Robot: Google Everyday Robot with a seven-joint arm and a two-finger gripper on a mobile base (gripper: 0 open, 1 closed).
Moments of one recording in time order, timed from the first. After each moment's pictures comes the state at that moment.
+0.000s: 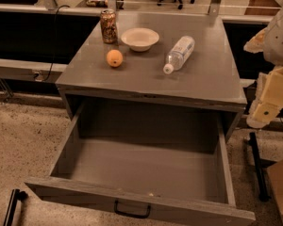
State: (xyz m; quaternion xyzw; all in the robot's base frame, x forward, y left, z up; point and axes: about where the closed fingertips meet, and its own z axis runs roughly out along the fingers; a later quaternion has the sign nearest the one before) arm 0.438 -0.217 0.976 -0.60 0.78 -0.03 0.16
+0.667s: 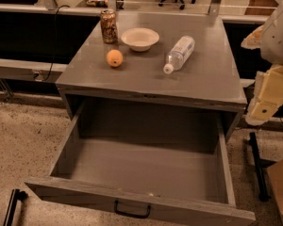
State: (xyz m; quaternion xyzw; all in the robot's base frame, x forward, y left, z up) arm 0.444 -0.215 0.977 -0.62 0.77 -0.05 0.16
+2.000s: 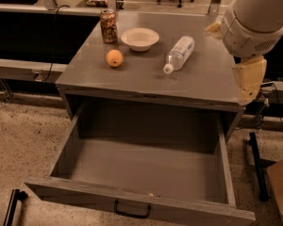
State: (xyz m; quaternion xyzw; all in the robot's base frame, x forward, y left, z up) arm 0.509 -0.192 0.968 -0.77 0.60 -0.17 0.12
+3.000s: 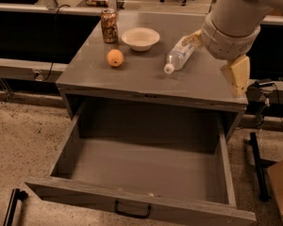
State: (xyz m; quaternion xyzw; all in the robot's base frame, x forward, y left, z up) arm 0.536 -0.177 0.942 -0.85 0.48 -0.18 0.08
